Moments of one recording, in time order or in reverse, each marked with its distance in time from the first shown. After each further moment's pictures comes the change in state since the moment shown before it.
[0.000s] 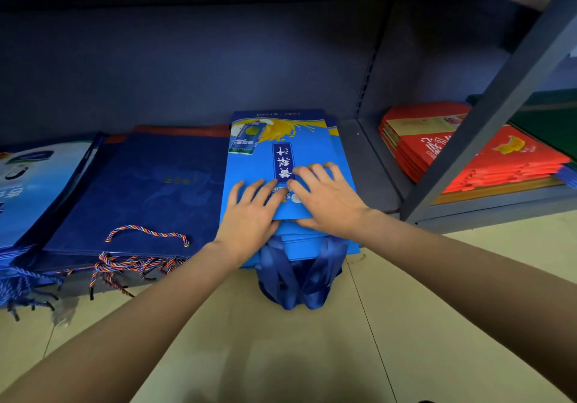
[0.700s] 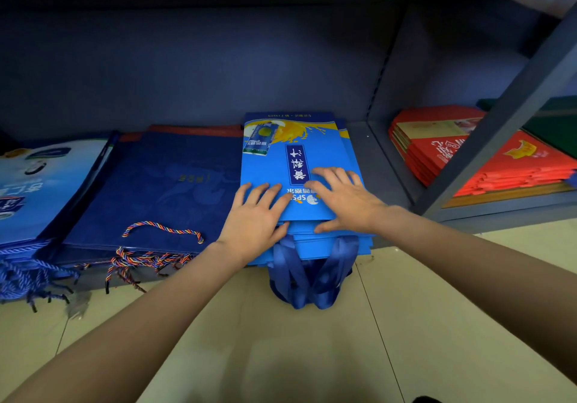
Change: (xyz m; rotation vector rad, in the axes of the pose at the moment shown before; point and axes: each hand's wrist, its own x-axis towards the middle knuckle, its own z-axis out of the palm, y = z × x) left_hand -0.013 -0.015 0.003 0.028 -0.077 0.034; right_hand -0.001 0.012 0.000 0.183 -0.250 0.036
